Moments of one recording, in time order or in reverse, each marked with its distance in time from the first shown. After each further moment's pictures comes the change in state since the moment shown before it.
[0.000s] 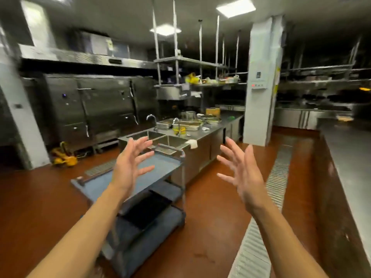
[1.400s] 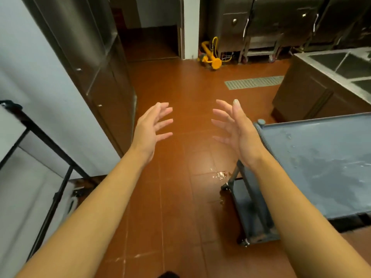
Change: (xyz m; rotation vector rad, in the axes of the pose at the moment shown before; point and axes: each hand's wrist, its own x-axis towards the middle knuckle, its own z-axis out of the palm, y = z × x) left_hand 0.177 -0.078 -0.791 0.370 0.736 -0.232; right_hand 0.358 0.352 0.834 0.104 -0.789 0.390
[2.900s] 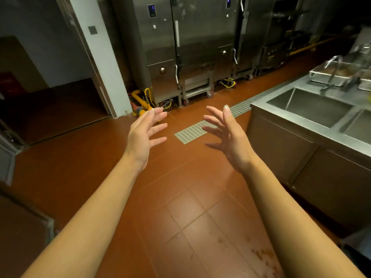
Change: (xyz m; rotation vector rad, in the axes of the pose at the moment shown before) left_hand 0.928 0.035 0.271 -0.037 -0.420 0.139; right_hand 0.818 -0.039 -0.290 0.042 0.474 -0.134
